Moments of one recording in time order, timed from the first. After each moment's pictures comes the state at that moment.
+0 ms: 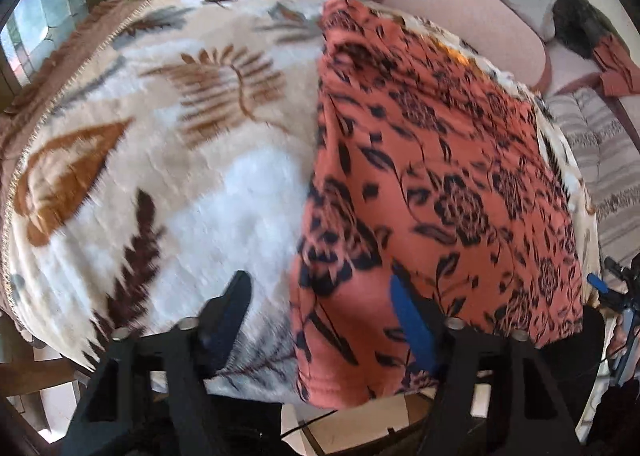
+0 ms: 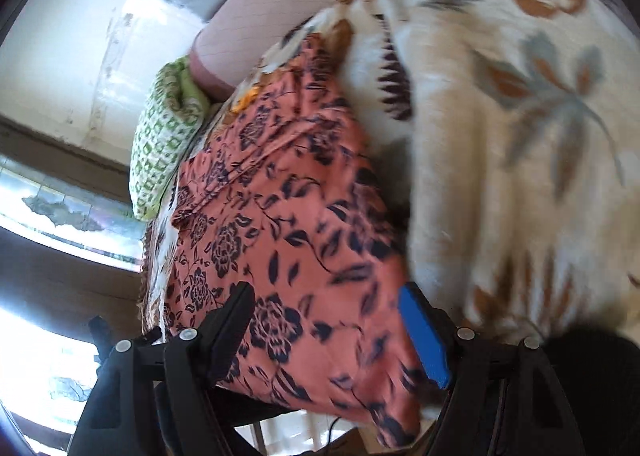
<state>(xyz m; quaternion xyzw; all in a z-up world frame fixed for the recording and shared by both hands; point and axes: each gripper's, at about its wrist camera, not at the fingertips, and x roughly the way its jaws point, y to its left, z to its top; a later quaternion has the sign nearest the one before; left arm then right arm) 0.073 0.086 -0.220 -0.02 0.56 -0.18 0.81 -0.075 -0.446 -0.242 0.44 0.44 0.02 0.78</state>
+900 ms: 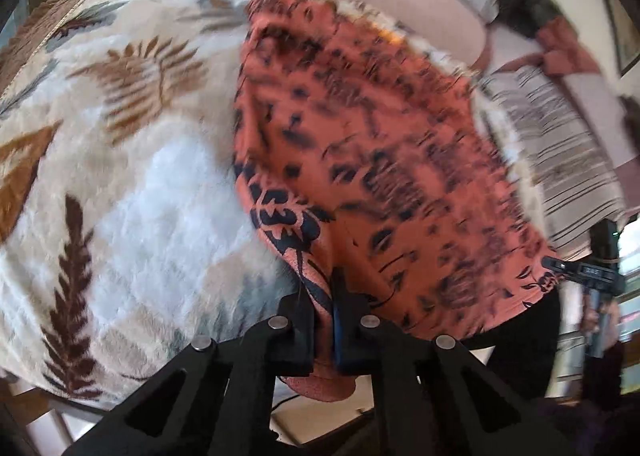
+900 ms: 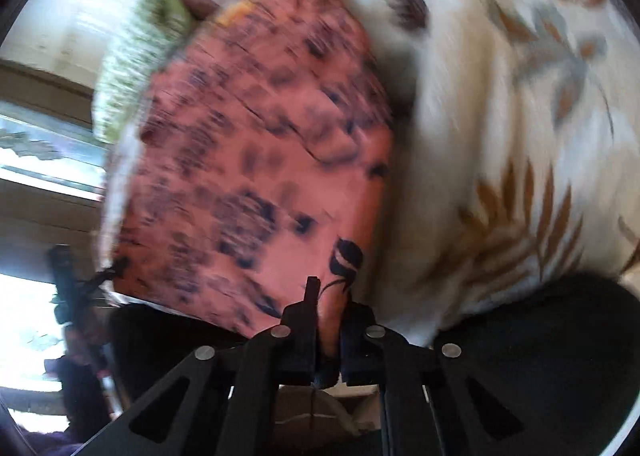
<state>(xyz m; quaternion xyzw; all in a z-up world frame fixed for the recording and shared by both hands) 0.072 0.079 -0.211 -0.06 0.56 -0.30 0.77 -0.079 -0.405 -0.234 0.36 0.55 0.00 0.76</state>
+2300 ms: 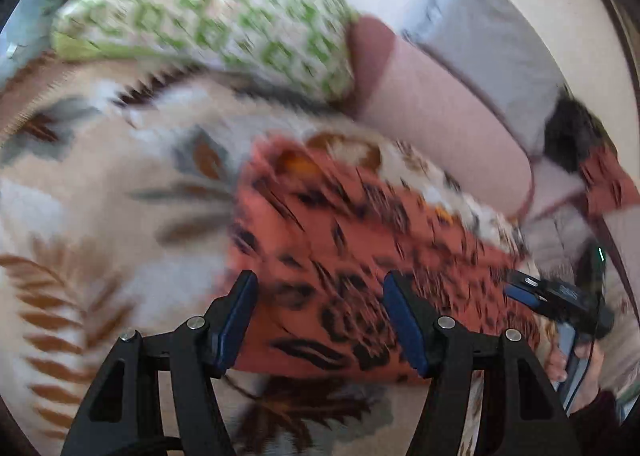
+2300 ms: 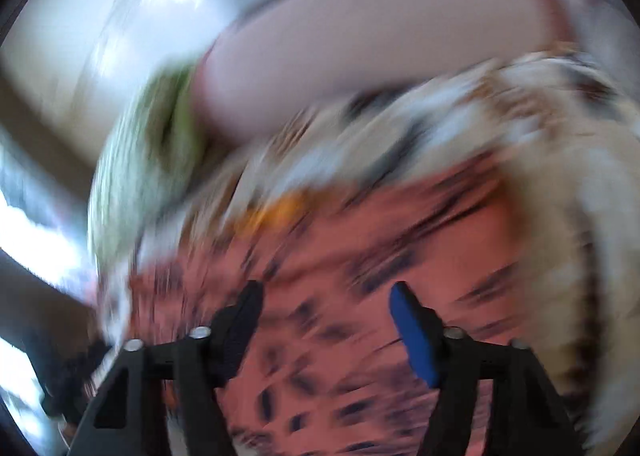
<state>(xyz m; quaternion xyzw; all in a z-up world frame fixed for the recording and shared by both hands) 0.248 -0.012 -0.214 -0.14 0.44 -0.21 0.86 0.264 -0.418 -0.213 0.27 0.46 -0.01 0.84</state>
